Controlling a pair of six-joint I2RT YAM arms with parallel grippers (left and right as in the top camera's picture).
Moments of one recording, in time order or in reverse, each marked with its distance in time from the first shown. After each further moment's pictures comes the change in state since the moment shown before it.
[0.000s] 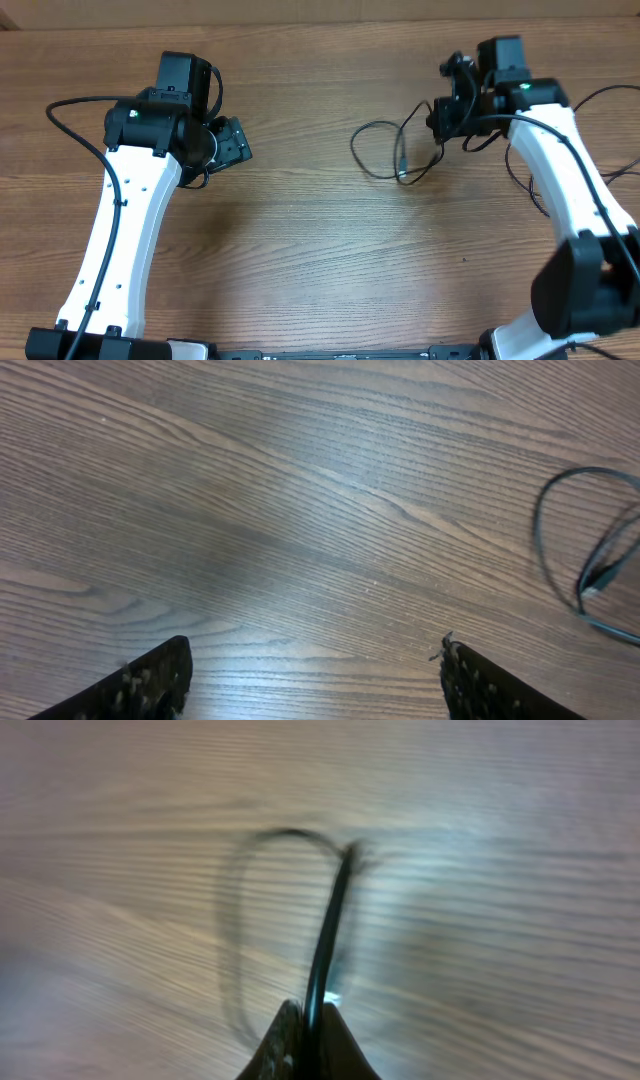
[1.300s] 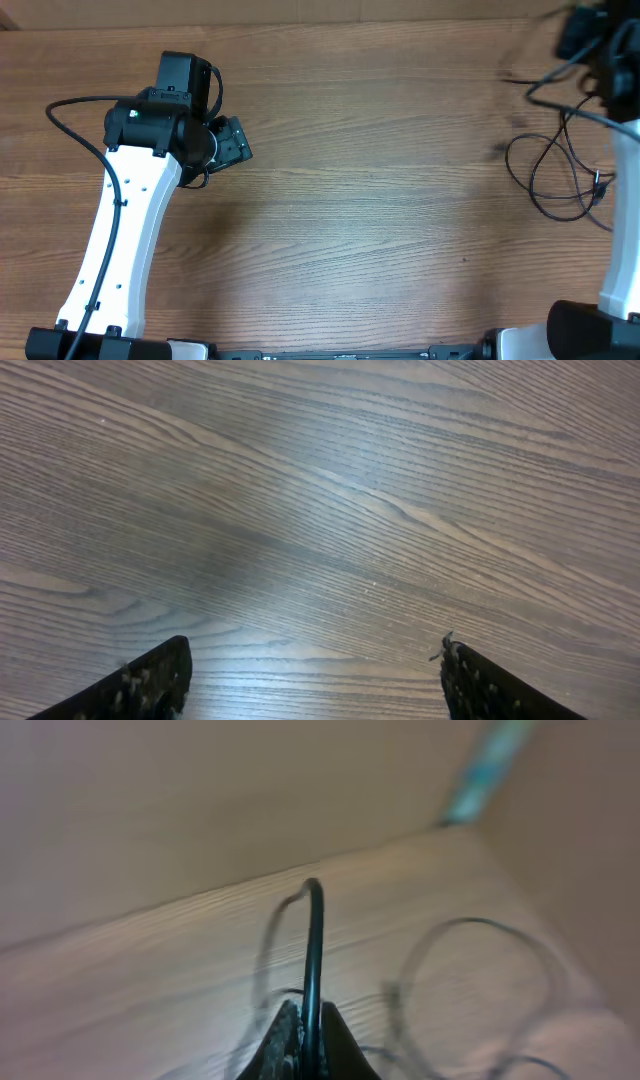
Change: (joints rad) left arm 0.000 0.000 0.000 0.003 0.000 0.000; right arm -0.238 -0.131 0.438 -0.040 0.589 0.145
